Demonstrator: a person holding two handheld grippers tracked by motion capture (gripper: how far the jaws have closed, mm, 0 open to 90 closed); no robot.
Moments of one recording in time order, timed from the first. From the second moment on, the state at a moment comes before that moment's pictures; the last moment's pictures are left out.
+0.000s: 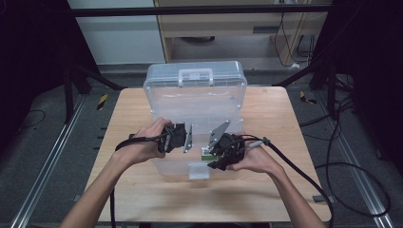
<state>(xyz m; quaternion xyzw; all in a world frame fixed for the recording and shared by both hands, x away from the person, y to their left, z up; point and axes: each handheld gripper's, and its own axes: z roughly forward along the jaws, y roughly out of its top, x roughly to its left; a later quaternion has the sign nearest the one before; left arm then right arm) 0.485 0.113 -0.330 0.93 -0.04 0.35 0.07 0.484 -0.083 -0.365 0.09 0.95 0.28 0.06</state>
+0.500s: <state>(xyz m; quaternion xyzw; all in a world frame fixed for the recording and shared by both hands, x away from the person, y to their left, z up) 0.485 0.112 -0.330 0.93 -0.04 0.35 0.06 0.478 -0.117 -0.343 0.17 0.91 0.36 0.10</state>
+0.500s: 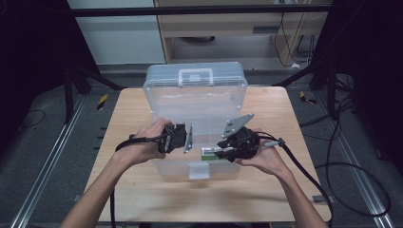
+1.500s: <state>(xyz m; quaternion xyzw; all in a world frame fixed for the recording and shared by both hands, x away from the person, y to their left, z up) 0.483 0.112 -0.333 0.94 -0.04 0.34 0.07 0.499 -0.160 -0.318 0.31 0.81 0.47 0.15</state>
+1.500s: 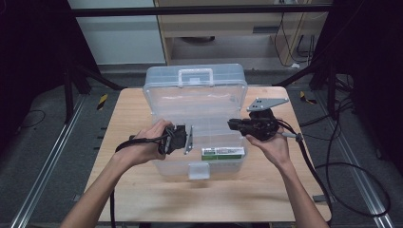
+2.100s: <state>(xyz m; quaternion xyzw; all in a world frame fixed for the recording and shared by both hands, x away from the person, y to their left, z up) 0.481 0.112 -0.334 0.94 -0.04 0.34 0.07 0.524 -0.171 -0.326 0.36 0.79 0.47 0.17</state>
